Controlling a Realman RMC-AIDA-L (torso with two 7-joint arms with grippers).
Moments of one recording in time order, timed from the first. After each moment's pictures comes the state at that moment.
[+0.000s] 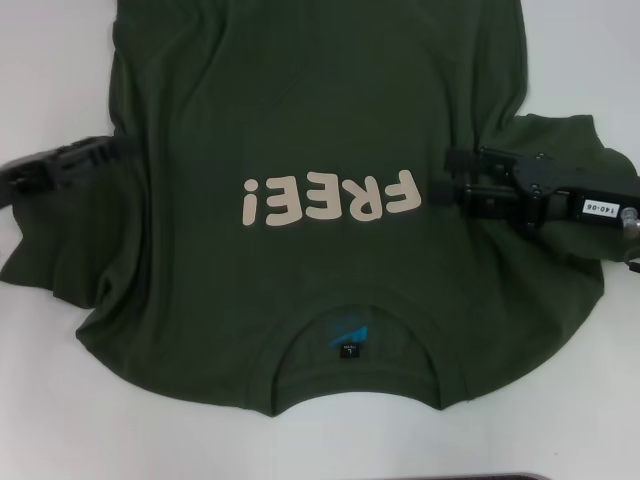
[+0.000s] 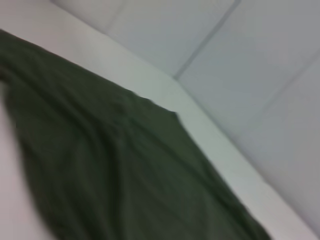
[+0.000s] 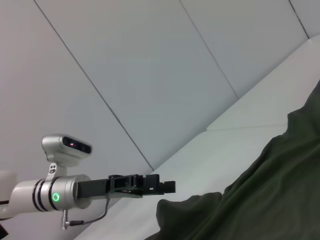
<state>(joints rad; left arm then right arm) -0.39 -2.08 0.50 0.66 1.97 1.45 -1.79 0.48 2.05 -0.52 -0.45 -2.02 -1.67 1.47</state>
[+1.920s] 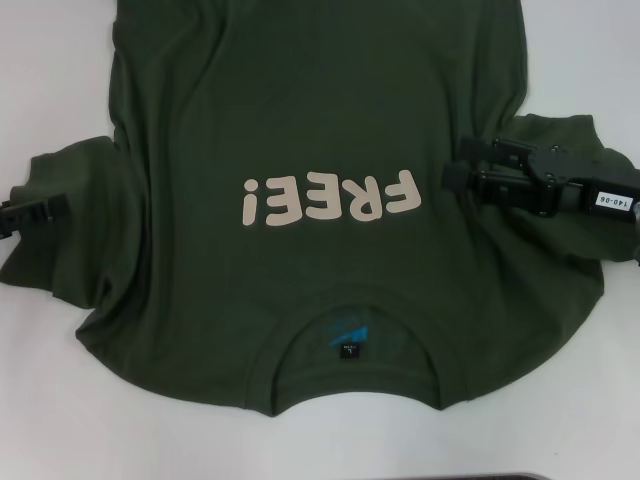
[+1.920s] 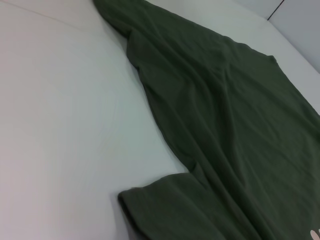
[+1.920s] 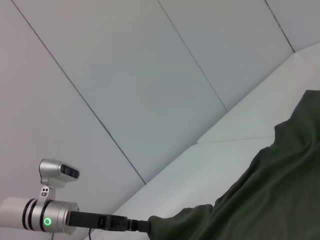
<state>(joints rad) -0.37 -2.06 0.42 0.76 2.25 1.38 -1.86 0.47 2.05 -0.47 -0.45 -2.02 -1.68 1.47</state>
